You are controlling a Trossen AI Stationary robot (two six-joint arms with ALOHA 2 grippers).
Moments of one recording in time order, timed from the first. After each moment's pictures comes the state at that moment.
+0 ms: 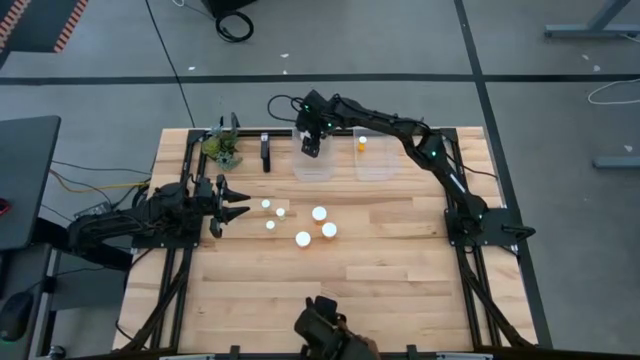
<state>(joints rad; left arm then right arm) 0.20 0.02 0.01 0.05 0.11 -0.22 -0.57 2.41 2.16 -0.74 -0.12 -0.23</state>
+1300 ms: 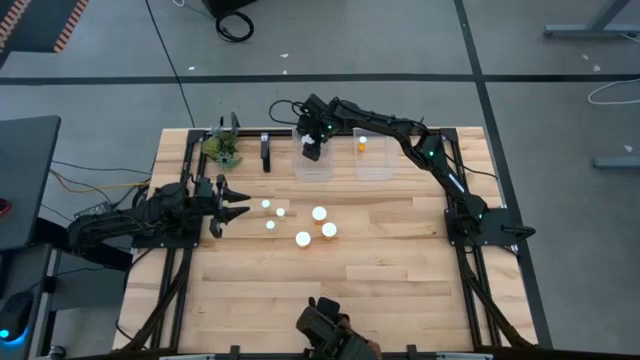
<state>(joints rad) 0.20 0.02 0.01 0.05 0.11 -0.22 -0.57 2.43 2.16 -0.78 -0.17 -0.20</state>
